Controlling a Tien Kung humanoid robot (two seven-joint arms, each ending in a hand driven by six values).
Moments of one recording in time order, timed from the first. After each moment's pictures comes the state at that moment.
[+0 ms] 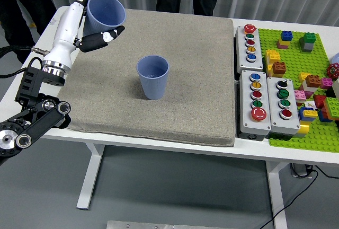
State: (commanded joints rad) left arm -0.52 0.37 -0.93 -1.25 1.36 0.56 -0.14; right arm 0.23 -0.08 1.14 0.18 -1.37 -0.08 -0.28
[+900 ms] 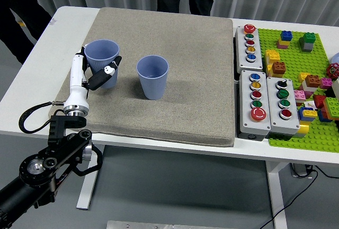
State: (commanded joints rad) left arm -0.36 0.15 -0.95 -1.12 1.07 0.65 -0.32; right arm 0.24 -0.08 1.14 0.18 -1.36 -0.08 -0.28
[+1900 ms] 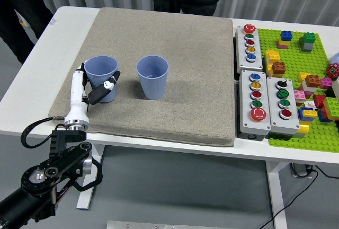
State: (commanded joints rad) left arm -0.32 0.14 -0.92 -1.06 0.99 0.65 -0.42; right arm 0.24 -0.07 1.16 0.18 -1.39 -0.08 -0.28
